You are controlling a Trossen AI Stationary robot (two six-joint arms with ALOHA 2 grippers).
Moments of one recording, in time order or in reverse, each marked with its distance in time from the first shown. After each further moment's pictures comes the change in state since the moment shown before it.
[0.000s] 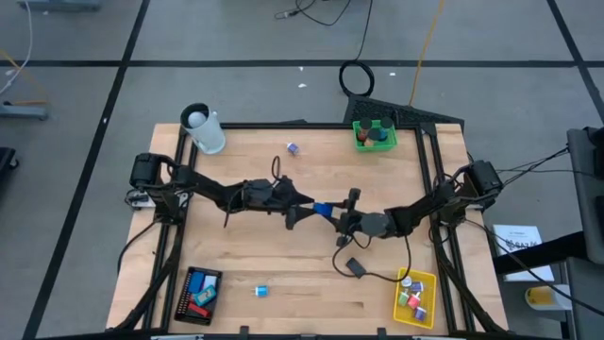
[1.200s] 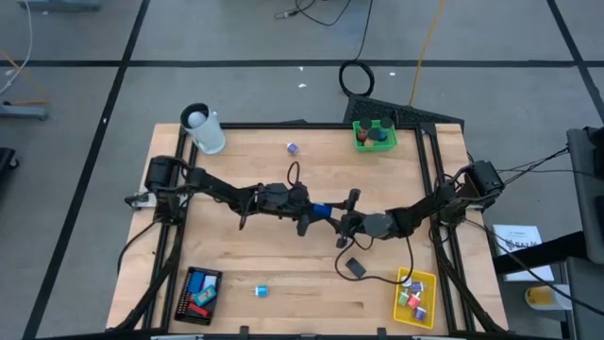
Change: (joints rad) left arm -0.018 0.116 0.154 -0.088 0.041 0.011; right arm 0.018 -0.002 0.001 0.047 0.005 -0.053
